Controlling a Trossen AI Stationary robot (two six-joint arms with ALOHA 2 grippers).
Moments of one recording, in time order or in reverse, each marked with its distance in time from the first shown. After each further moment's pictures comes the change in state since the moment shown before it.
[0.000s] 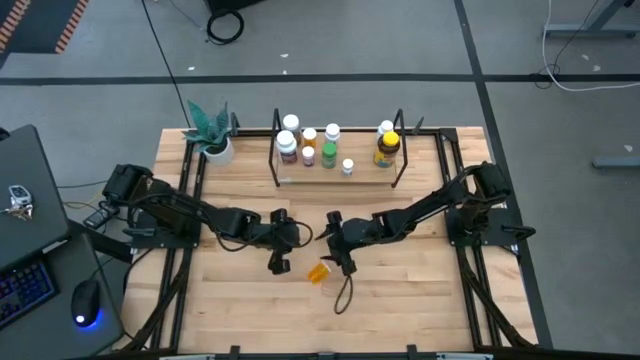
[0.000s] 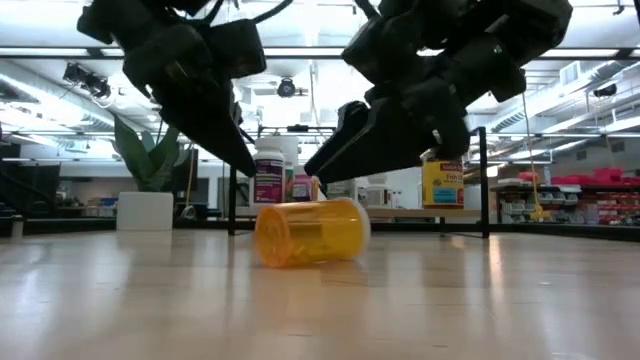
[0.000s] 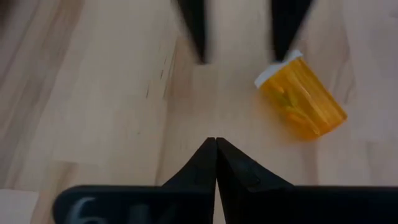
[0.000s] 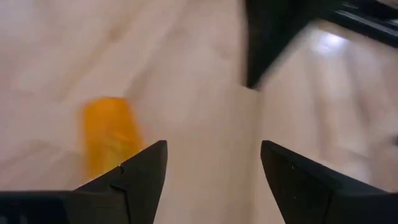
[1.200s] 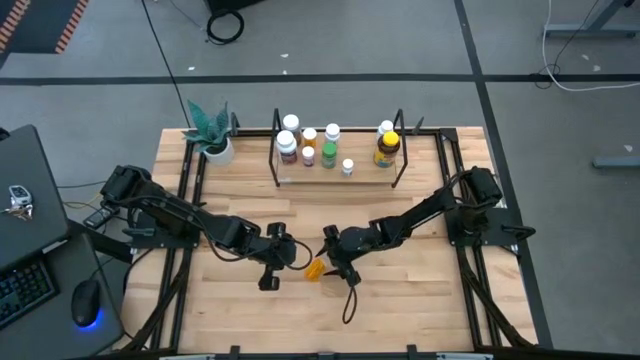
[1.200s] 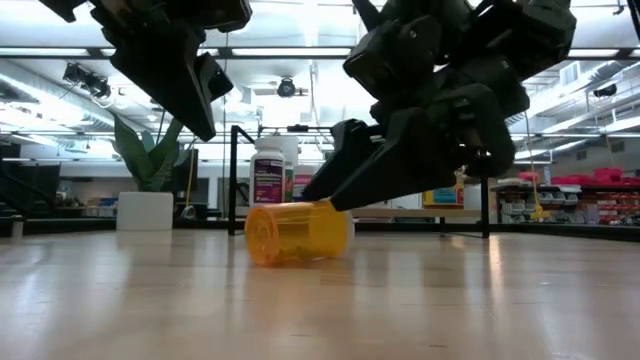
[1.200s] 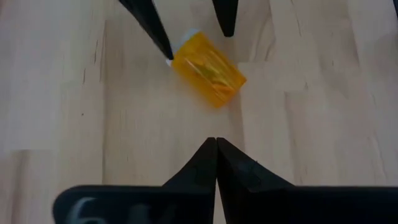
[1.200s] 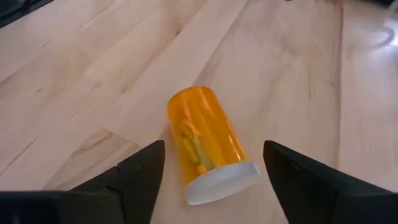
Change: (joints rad) left arm -0.119 -0.008 0.174 -0.304 0.075 0.001; right arm 0.038 0.081 0.006 0.045 -0.136 0.023
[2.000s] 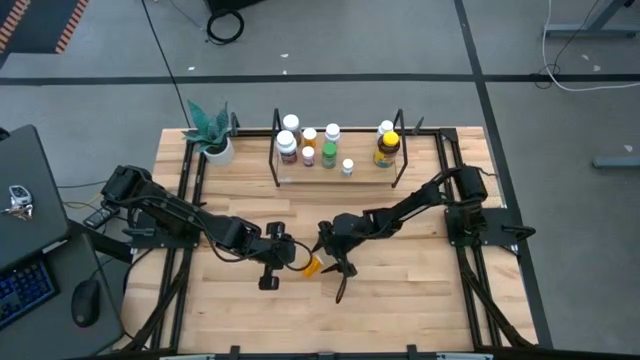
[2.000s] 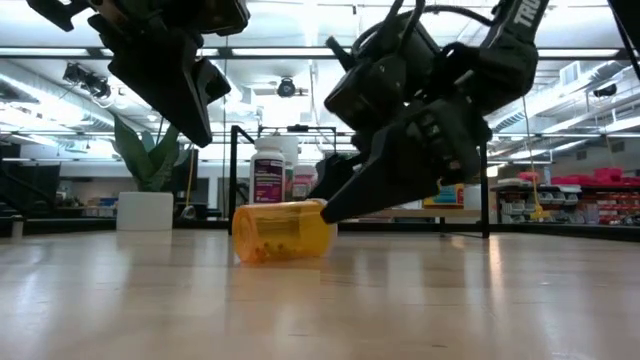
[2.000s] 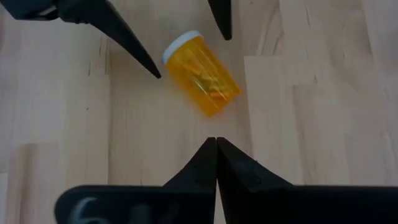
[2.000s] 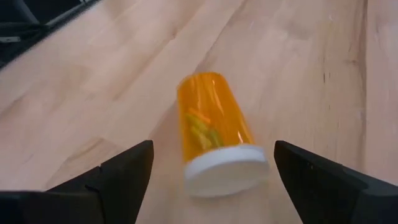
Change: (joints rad) left arm 0.000 0.006 -0.001 -0.017 -0.019 0.004; right arm -0.120 0.082 0.023 0.076 -0.239 0.087
